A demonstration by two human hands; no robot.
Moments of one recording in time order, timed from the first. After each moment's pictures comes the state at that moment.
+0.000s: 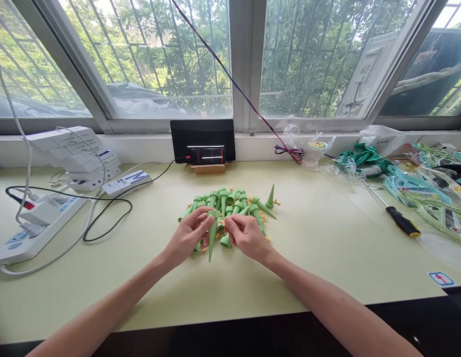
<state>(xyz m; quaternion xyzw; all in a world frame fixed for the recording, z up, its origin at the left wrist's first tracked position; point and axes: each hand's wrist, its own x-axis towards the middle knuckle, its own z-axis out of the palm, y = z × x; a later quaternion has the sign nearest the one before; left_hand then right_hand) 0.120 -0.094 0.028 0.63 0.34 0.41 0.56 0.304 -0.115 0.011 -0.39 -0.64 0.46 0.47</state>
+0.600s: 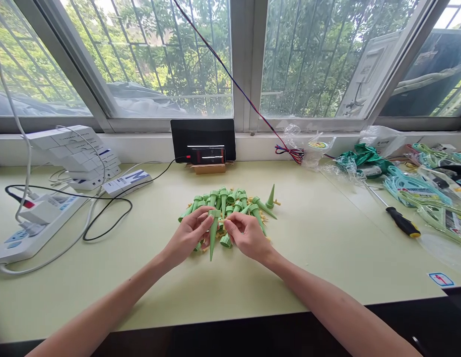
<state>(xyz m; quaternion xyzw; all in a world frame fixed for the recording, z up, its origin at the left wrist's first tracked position) 0.120 -0.092 0.025 0.63 0.32 0.40 0.58 0.305 -0.114 0.010 -0.39 -0.64 0.45 0.48</state>
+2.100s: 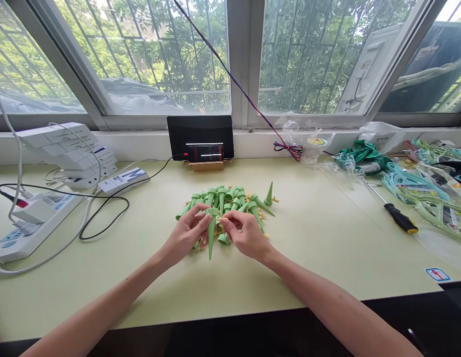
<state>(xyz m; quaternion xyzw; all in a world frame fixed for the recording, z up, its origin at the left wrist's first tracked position) 0.121 -0.095 0.029 0.64 0.34 0.39 0.58 0.306 -0.116 0.014 -0.39 -0.66 0.44 0.48</state>
